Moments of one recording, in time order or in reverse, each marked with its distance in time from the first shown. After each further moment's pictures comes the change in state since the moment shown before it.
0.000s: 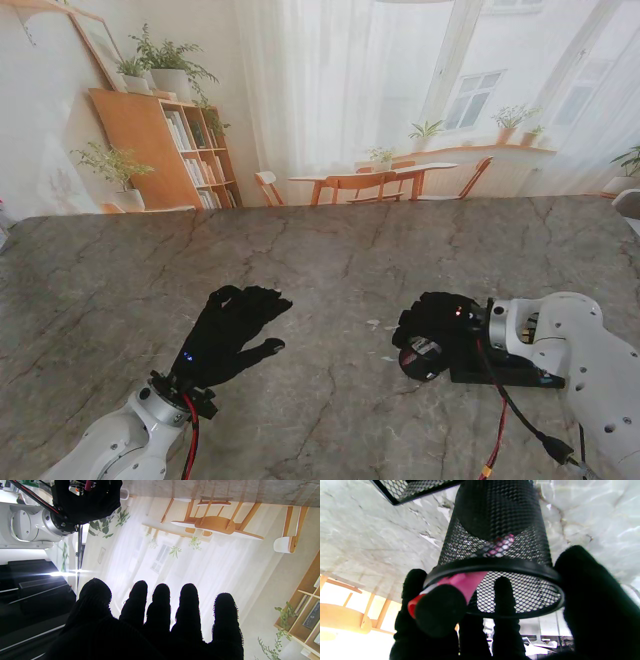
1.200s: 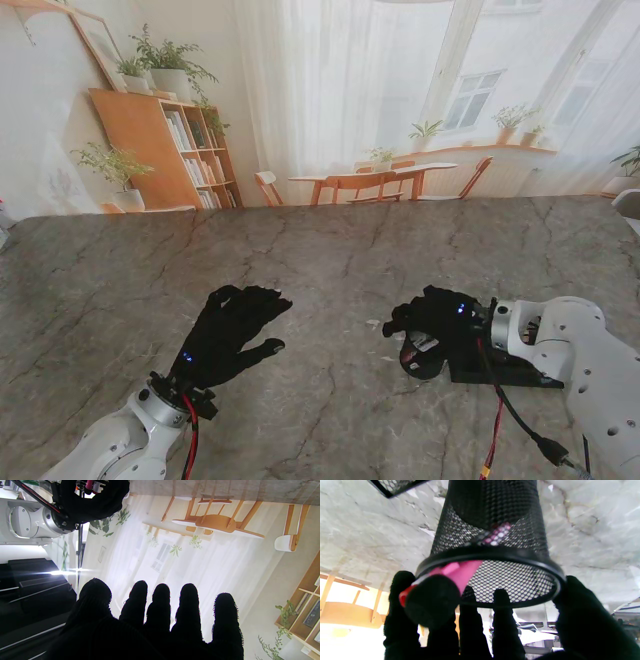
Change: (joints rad) left arm 0.007 -0.001 -0.003 -0.008 0.001 0.000 0.005; right arm -0.017 -0.011 0.020 0.005 0.061 0.028 -0.013; left_hand 0.000 0.000 0.000 0.000 0.000 0.000 0.000 0.000 0.000 0.000 0.000 0.000 0.000 0.000 0.000 0.000 0.000 0.000 0.000 0.000; right_hand -0.033 0.336 -0.163 0.038 -0.113 0.040 -0.272 0.015 -0.080 -0.002 -0.253 -0.041 -0.040 -0.016 -0.260 -0.046 -0.059 0.202 -0.071 0.024
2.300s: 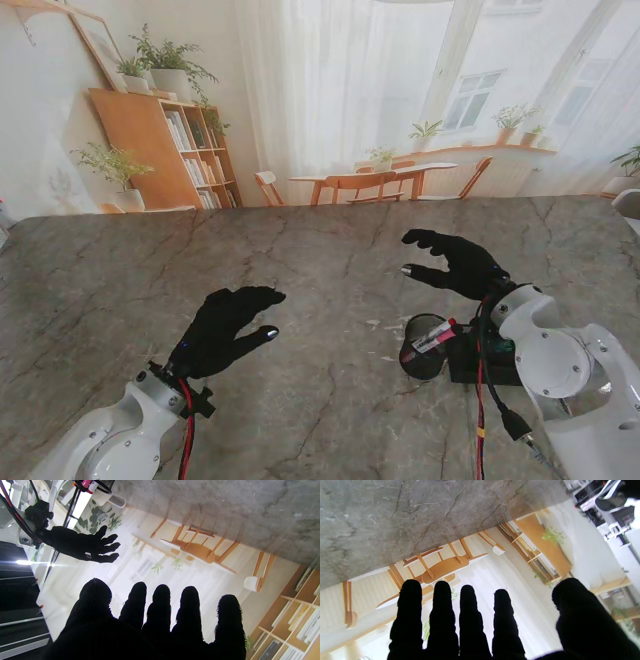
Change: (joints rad) left arm 0.006 -0.022 -0.052 -0.056 -0.299 0.062 -0.326; right arm -0.218 -0.104 0.147 -0.364 0.653 0.821 0.108; left_hand 0.000 0.000 0.000 0.000 -0.021 -0.015 -0.004 -0.018 -0.002 0.001 -0.012 -0.024 -0.022 0.007 -0.020 -0.048 -0.002 0.047 -0.056 -0.010; right_hand -0.017 0.020 -0.028 0.000 0.004 -0.022 -0.023 -0.026 0.050 -0.020 -0.092 -0.020 -0.062 -0.025 -0.208 -0.043 -0.140 -0.131 -0.165 -0.078
